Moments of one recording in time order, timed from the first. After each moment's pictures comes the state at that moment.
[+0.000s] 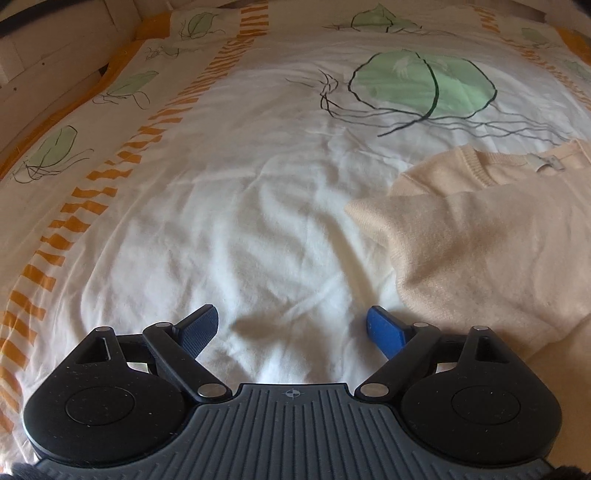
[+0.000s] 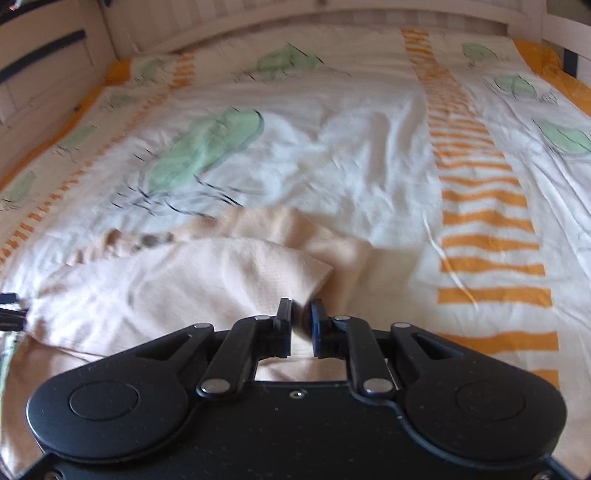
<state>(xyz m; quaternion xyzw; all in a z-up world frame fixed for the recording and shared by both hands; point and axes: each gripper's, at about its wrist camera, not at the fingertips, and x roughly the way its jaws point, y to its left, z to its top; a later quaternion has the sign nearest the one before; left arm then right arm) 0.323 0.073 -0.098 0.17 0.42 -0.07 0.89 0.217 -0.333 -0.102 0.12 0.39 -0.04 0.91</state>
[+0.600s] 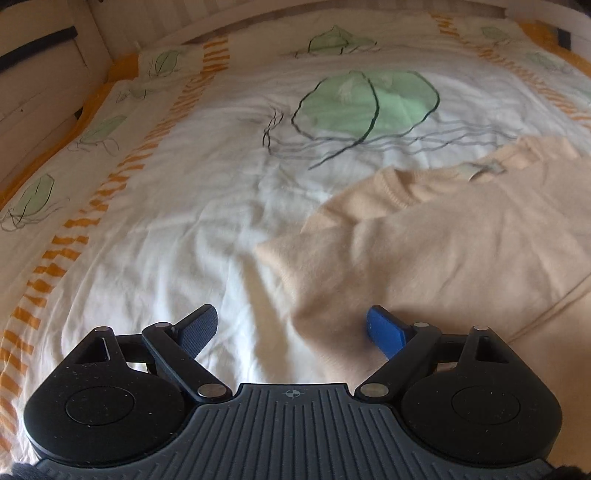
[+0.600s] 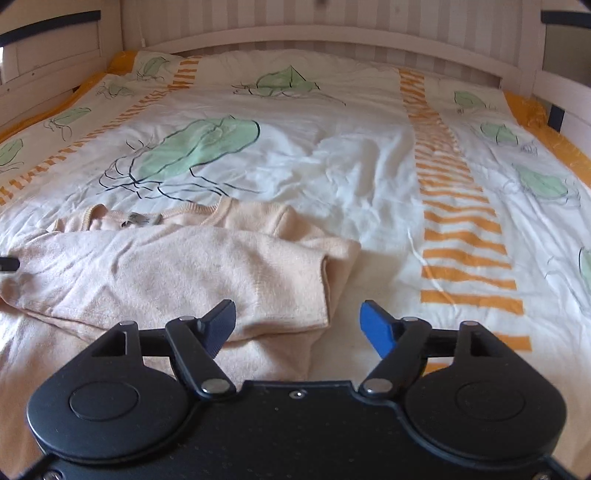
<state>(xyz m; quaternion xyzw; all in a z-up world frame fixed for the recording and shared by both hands) 0.306 0.020 -0.105 0.20 0.40 -0.10 0.89 0.191 -0.304 -0.108 0.04 0.35 -0.08 0.93</state>
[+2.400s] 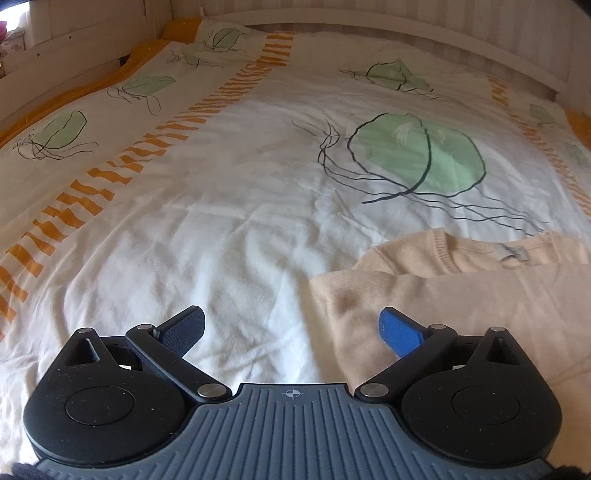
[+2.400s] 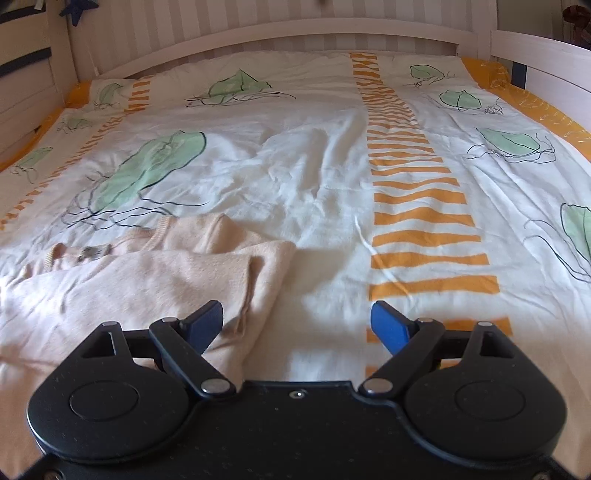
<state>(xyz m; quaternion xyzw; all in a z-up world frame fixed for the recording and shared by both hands) 0.313 0.073 -0.063 0.05 0.40 -0.09 0.91 0.181 -0.346 -0.111 0.11 0.34 -0.11 0.93</state>
